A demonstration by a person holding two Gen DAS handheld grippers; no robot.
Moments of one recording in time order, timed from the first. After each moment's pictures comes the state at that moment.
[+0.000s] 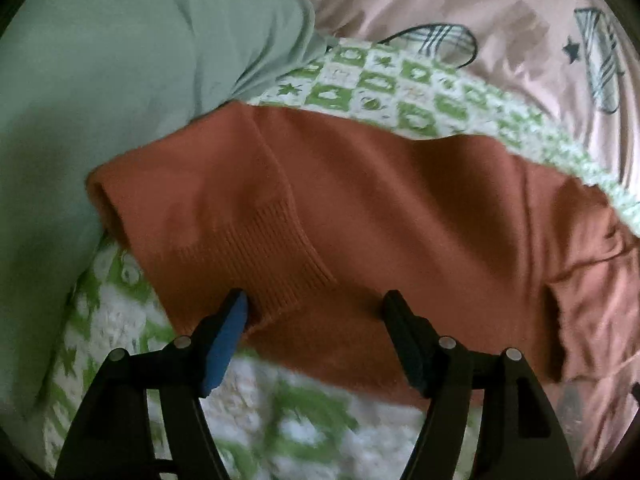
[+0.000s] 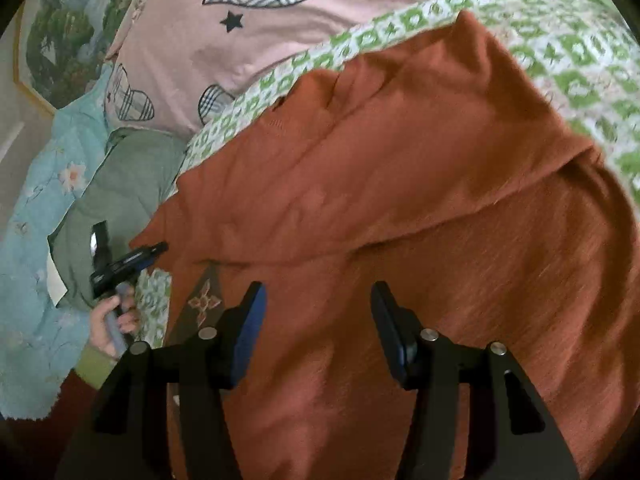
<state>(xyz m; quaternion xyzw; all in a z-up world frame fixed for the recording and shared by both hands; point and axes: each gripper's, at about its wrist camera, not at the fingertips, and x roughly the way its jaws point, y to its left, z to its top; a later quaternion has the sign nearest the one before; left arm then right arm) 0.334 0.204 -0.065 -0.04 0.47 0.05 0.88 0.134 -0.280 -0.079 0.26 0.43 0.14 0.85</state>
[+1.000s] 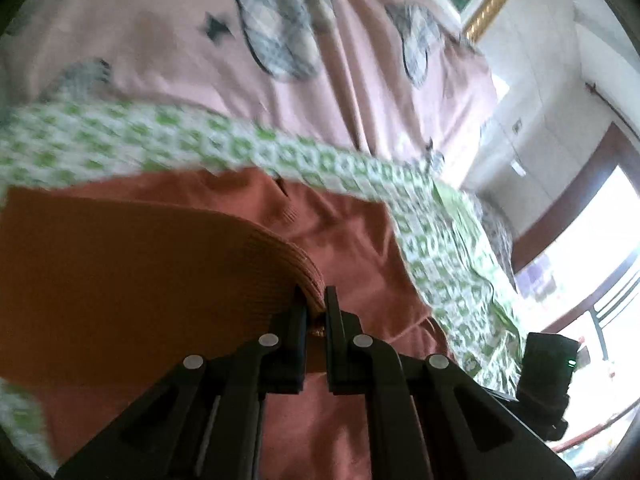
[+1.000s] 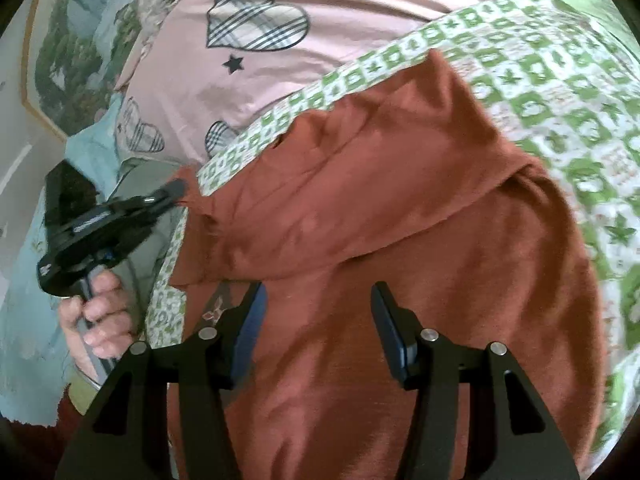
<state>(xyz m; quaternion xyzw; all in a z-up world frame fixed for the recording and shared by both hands) 0.283 -0.082 0.029 -0.12 0.43 -0.32 0.84 0.095 -0.322 -0.056 0.29 0.38 0.11 0.87</state>
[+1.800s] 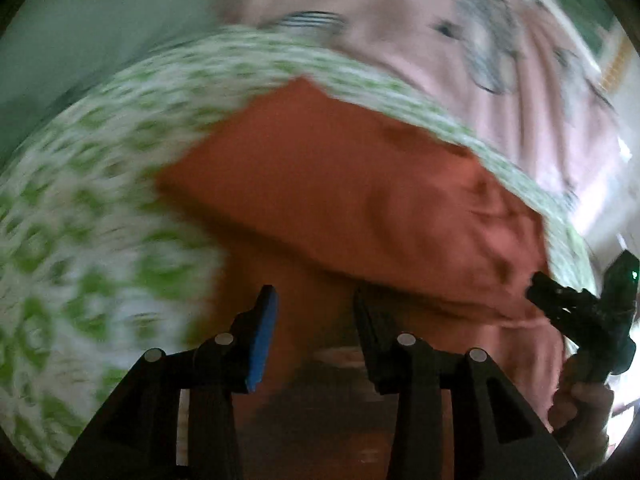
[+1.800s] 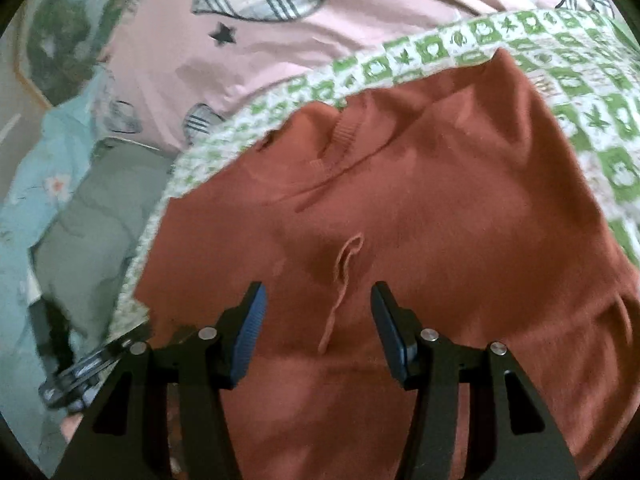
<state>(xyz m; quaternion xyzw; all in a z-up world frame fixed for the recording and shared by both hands) 0.218 0.085 -0.052 -0.17 0.46 -0.04 0.87 0.220 -0.288 -0.083 0.23 0.42 0.12 0.87</state>
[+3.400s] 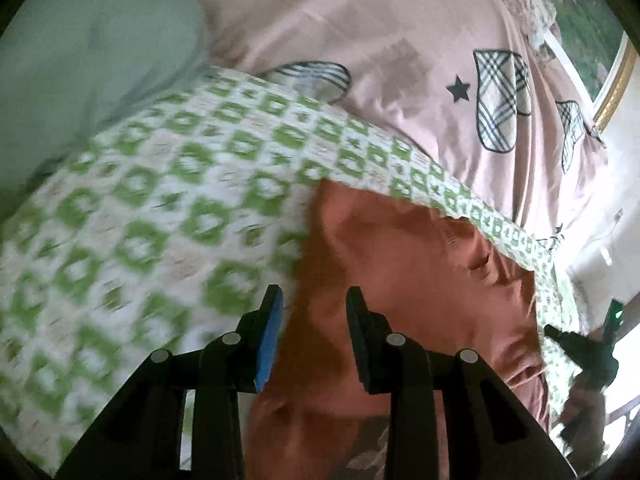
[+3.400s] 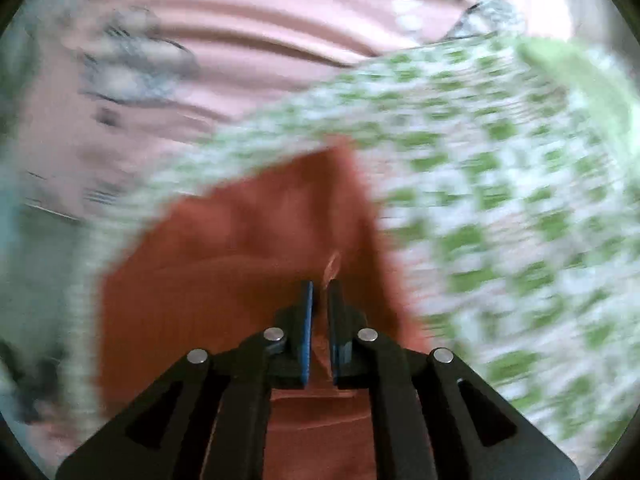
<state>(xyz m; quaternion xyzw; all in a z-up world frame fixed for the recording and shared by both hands) 0.310 0.107 -0.016 -0.18 0.42 -0.10 0.89 0.214 -0.384 -0.044 0.21 0.40 -0.09 0.89</state>
